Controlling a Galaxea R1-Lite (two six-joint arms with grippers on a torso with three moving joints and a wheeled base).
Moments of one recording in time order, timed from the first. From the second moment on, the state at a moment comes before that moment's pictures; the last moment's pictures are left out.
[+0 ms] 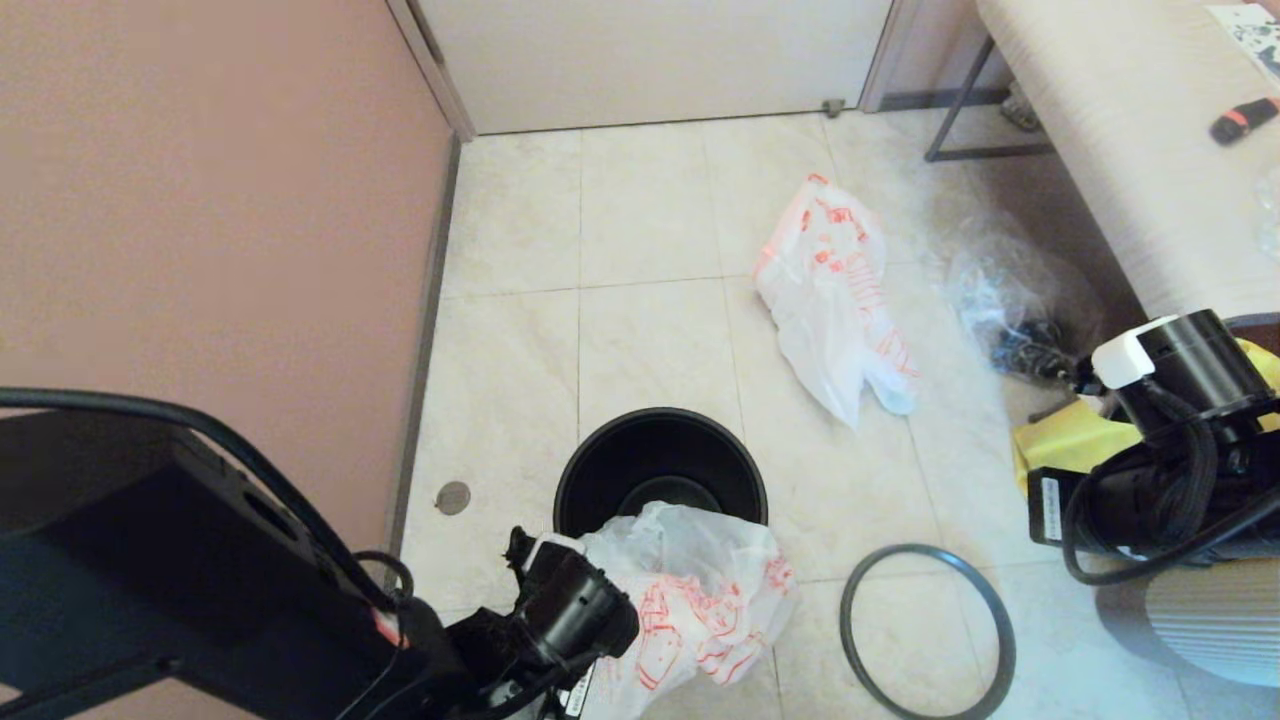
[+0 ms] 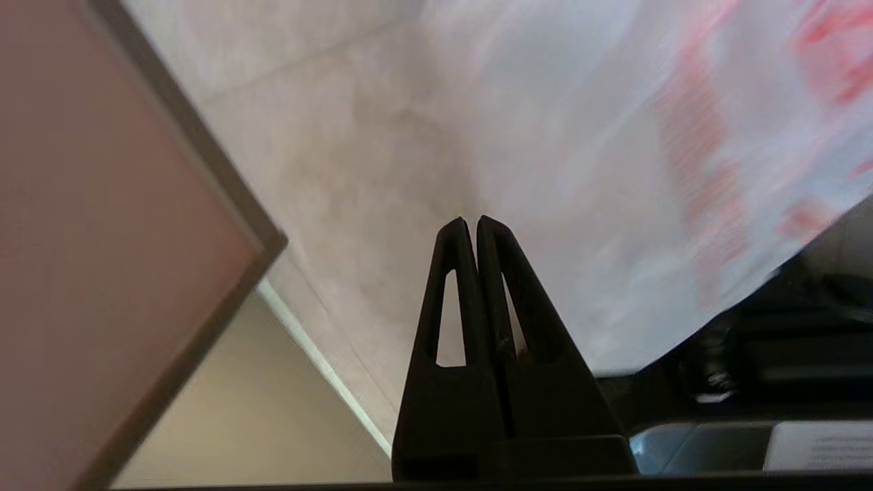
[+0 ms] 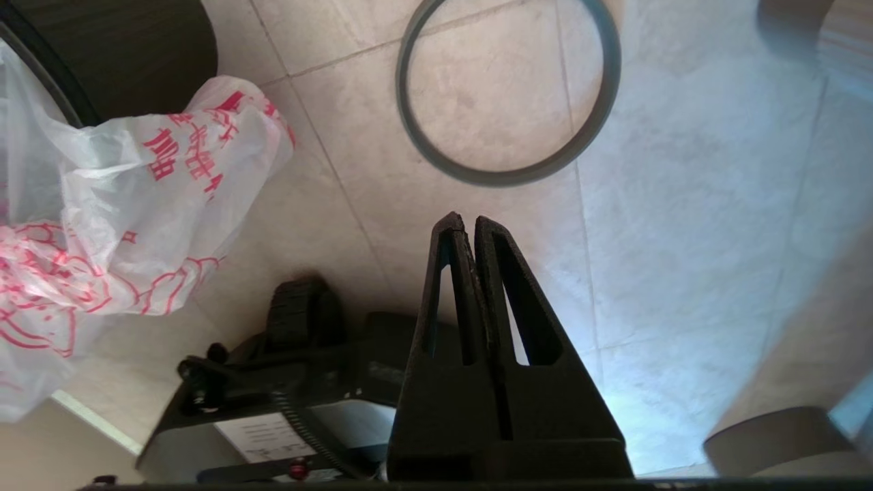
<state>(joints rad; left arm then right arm) -0.82 1.95 -0.63 -0.21 0.62 -0.40 0.33 1.55 -0.99 0.36 -0.26 0.49</state>
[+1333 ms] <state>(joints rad) -0.88 2.18 -0.43 -0.92 0.50 -0.30 0.33 1.55 -1.00 0.36 -0.29 0.50</state>
